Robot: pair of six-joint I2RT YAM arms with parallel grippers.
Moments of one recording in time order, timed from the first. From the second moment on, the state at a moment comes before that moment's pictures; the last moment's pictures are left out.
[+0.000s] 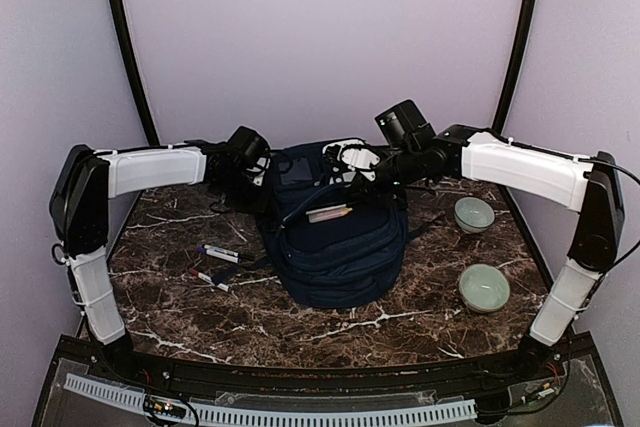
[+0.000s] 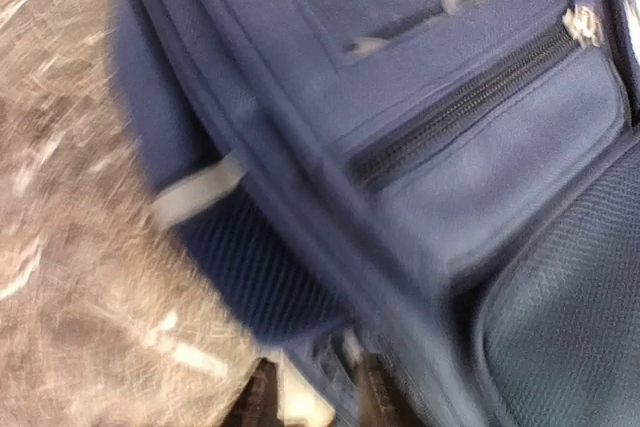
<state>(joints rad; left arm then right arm) -0.58 1.90 1.46 -0.62 -0.02 -0.29 0.76 1.71 1.47 -0.56 -0.20 -0.55</state>
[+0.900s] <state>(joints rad) -0.56 1.42 0.95 -0.91 -0.10 -1.11 0.76 1.69 1.45 -0.56 -0.21 -0.57</state>
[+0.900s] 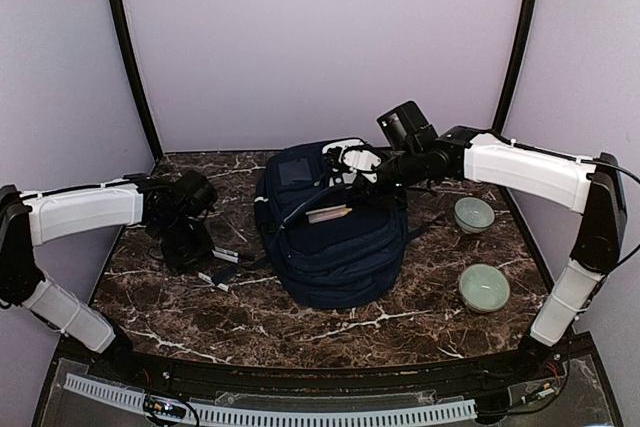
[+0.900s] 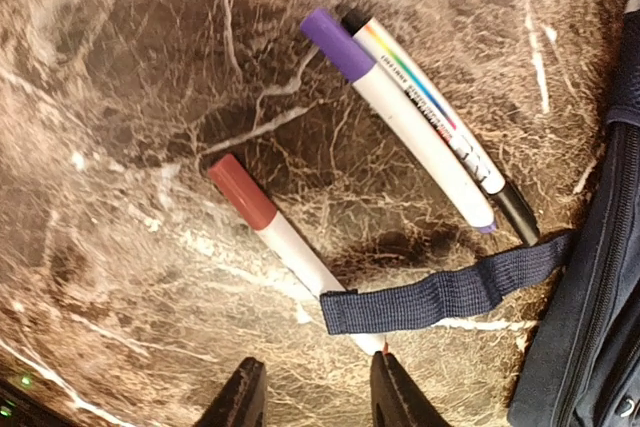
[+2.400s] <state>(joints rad) -0.41 1.57 0.89 -0.86 -0.02 -1.02 0.76 1.69 1.43 -0.55 -0.23 -0.57</state>
